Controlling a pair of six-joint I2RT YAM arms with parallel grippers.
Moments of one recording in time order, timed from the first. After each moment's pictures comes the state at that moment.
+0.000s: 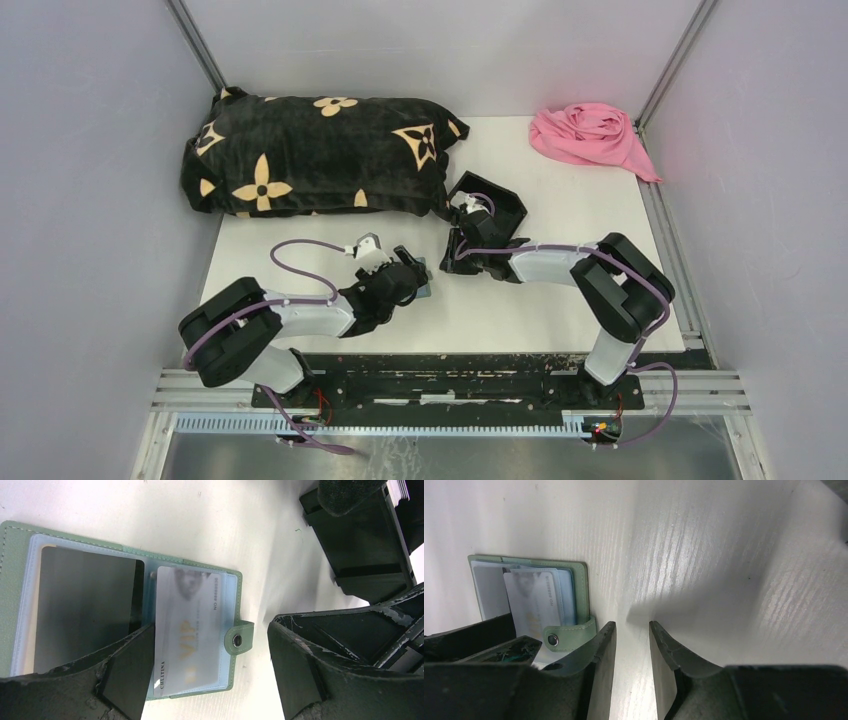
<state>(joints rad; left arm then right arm) -0.93 1.43 0.46 0.26 -0.65 -1.17 0.71 1.75 0.86 0.09 -0.02 0.69</state>
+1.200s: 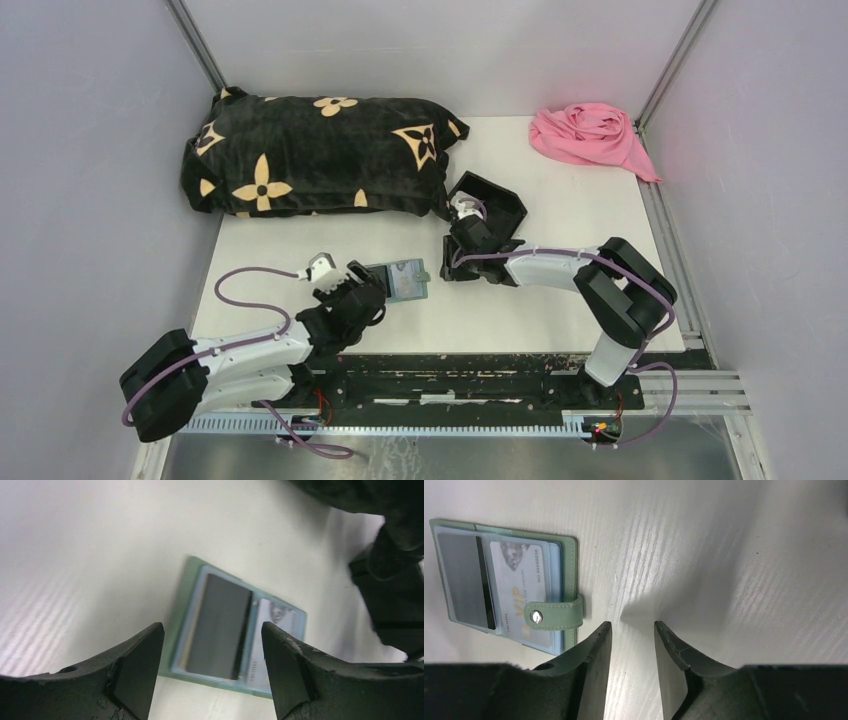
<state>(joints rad) -0.93 1.01 0.29 -0.05 -0.91 -1.25 0.78 1.72 0.89 -0.04 0.05 0.62</state>
